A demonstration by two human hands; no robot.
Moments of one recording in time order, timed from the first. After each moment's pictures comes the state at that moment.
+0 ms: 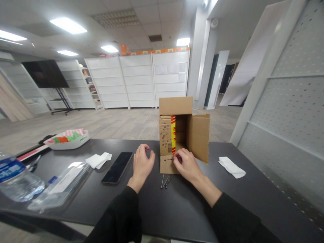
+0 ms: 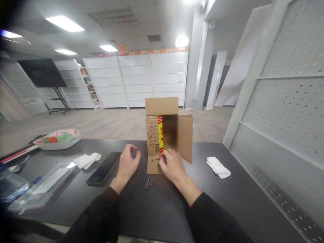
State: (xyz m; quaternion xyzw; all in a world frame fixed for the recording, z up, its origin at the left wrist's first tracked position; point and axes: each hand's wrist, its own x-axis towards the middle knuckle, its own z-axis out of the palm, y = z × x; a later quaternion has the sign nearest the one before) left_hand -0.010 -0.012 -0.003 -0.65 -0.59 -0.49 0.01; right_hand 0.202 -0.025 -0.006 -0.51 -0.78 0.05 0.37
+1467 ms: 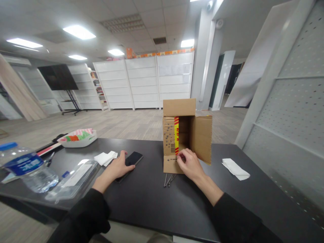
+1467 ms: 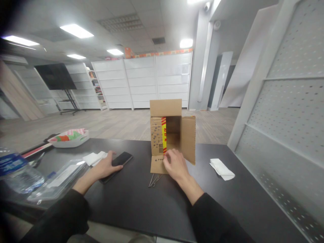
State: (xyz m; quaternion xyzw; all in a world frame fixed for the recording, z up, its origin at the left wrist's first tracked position) left_hand -0.132 -0.030 0.026 -0.65 -0.75 -0.07 -0.10; right_hand 0.205 -0.017 -0.014 -0.49 -0.76 0.06 0.42
